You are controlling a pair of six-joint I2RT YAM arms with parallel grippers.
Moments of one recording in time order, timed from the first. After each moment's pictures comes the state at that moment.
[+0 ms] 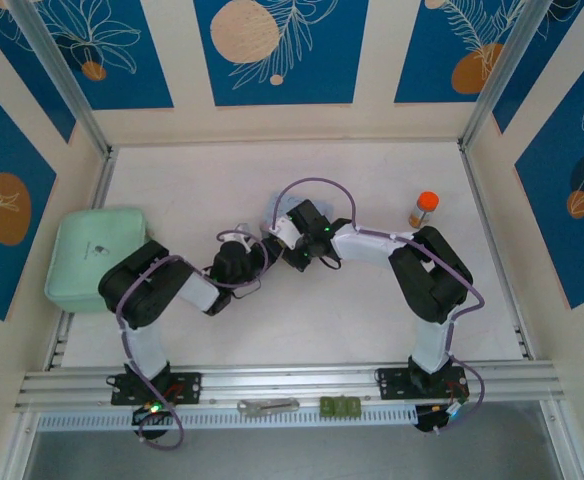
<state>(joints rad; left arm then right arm) -0.65 1.85 0.52 1.04 0.07 -1.23 0.70 1.85 1.15 -0.33 -0.13 -0.27</state>
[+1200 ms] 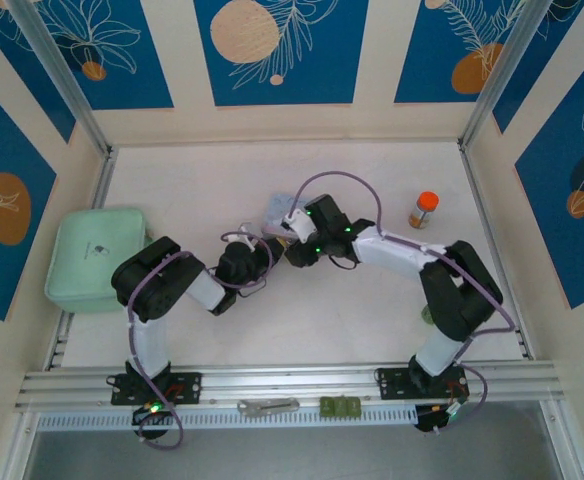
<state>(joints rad) -0.67 1.92 0.56 1.11 0.03 -1.25 0.63 1.64 1.05 -0.31 -0.26 -0.09</state>
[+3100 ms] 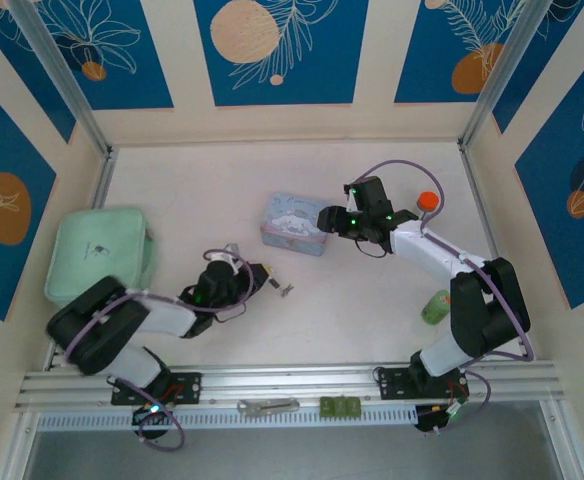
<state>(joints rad) -0.71 1.42 0.30 0.69 0.04 -1.19 0.40 1.52 1.01 -0.32 -0.21 0.56</state>
